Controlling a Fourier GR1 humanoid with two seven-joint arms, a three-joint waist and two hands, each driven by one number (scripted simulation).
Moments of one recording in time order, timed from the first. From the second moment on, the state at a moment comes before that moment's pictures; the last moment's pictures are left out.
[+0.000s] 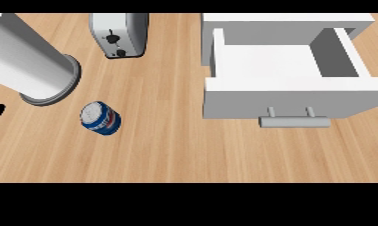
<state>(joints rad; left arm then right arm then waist) 0.20 0.18 0.26 -2.31 0.23 -0.06 0.48 0.31 -0.12 -0.28 -2.13 -0.21 0.12 0.09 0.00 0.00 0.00</state>
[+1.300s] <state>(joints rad) 0.01 0.08 0.26 -1.97 0.28 0.01 0.47 0.43 -0.11 -0.54 -2.13 -0.40 0.37 0.06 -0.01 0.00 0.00</state>
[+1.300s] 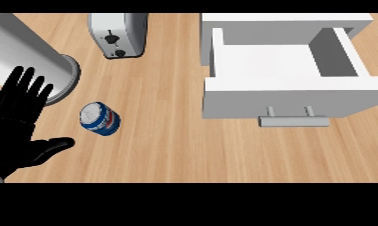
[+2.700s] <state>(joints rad) -0.01 0.09 0.32 -1.29 0.17 -0.04 -0.11 0.42 -0.05 -0.68 -2.18 -0.46 0.49 0.15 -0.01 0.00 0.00</state>
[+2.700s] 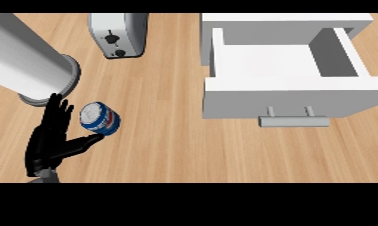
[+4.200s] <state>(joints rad) -0.29 0.14 0.36 -0.65 0.28 -0.18 -0.40 0.43 -0.03 -0.74 -2.23 -0.54 0.55 0.23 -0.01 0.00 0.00</state>
